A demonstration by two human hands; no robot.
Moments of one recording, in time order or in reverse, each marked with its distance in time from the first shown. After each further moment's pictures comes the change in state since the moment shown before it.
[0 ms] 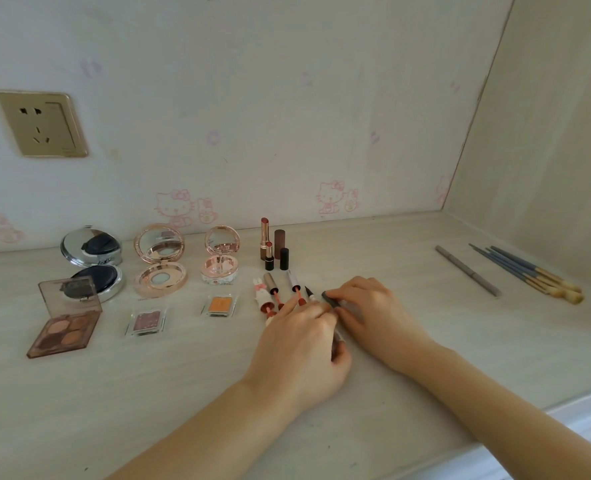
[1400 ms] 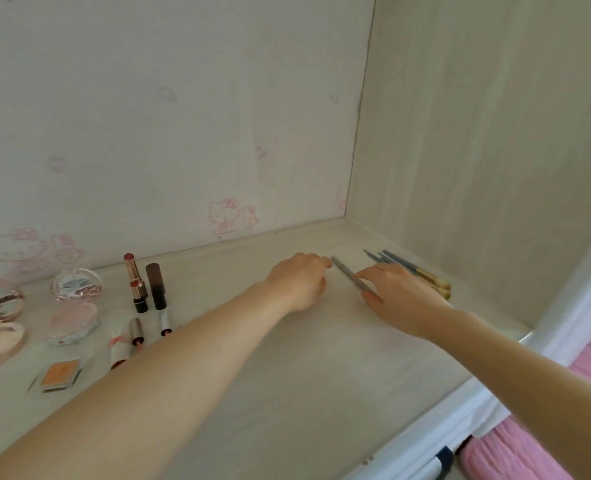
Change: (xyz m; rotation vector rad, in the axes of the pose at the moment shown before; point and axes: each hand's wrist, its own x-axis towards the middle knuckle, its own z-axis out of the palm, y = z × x) left_hand 0.210 0.085 0.077 -0.023 -0.363 0.166; right_hand -0.028 0.161 -0.120 -0.398 -0.140 0.320
